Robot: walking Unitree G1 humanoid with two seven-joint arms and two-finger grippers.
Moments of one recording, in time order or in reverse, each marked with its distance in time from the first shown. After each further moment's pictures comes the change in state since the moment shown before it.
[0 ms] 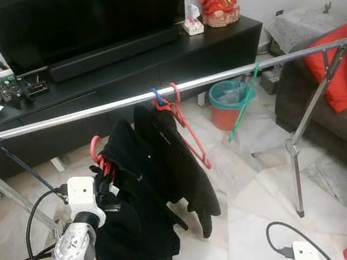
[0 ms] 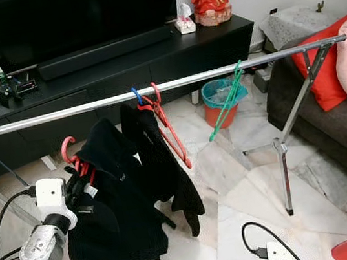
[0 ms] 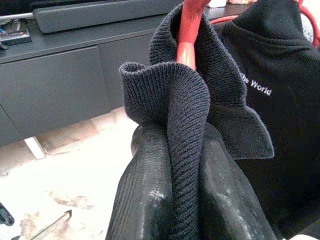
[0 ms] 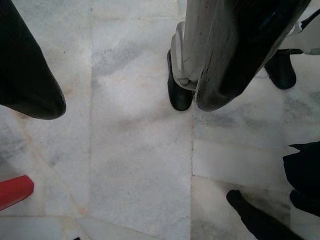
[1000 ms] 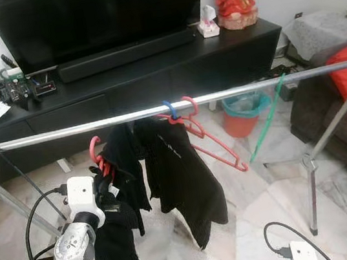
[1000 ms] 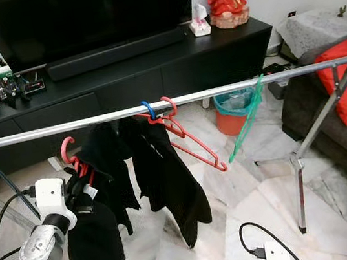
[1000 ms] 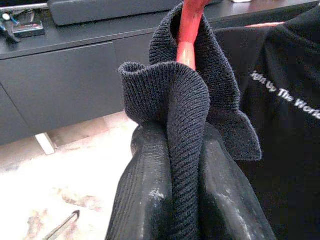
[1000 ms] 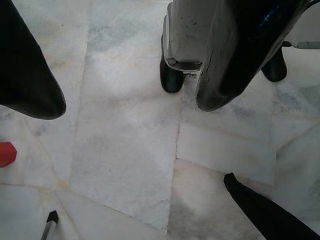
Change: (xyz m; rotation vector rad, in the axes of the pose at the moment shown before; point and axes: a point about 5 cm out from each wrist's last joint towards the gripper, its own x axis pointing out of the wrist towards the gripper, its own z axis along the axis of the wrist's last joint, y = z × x) left arm 0.000 0.001 0.000 -0.002 0.010 0.003; right arm 0.000 0.001 0.002 -0.011 -0.001 0.023
